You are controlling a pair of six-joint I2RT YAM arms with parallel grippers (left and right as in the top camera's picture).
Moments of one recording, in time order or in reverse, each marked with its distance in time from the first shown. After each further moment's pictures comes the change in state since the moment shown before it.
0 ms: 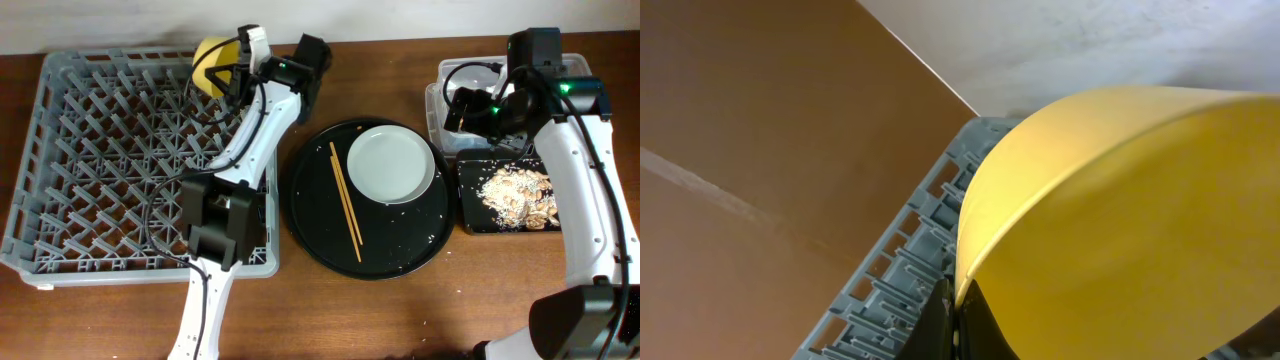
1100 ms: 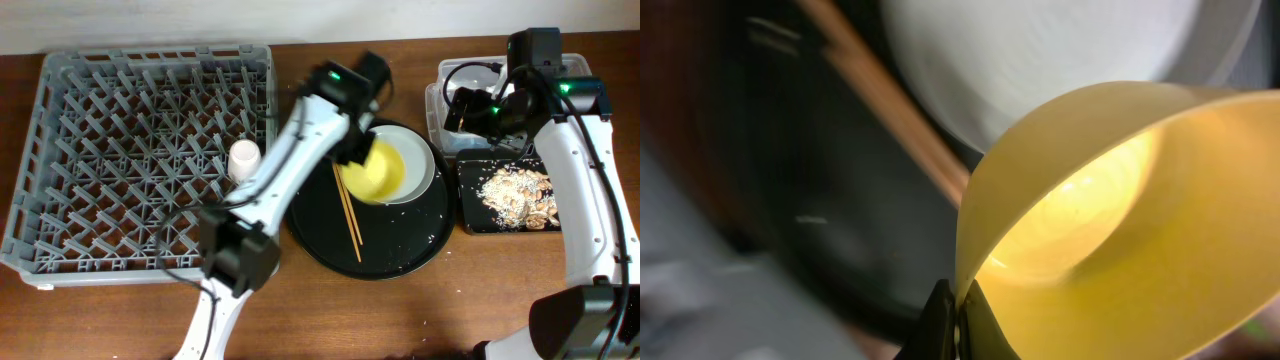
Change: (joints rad) left arm -0.206 -0.121 0.126 -0.396 1.466 0.329; right arm 0.000 0.000 0.000 0.000 0.000 0.000
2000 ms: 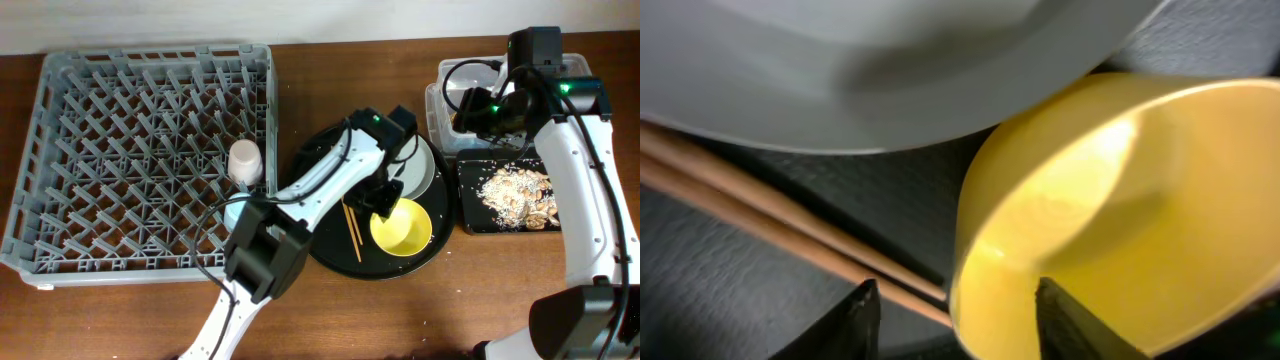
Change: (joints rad) left arm -0.134 0.077 -0.274 0.154 0.205 -0.015; right arm 0.000 0.000 0.000 0.018 -0.011 0.003
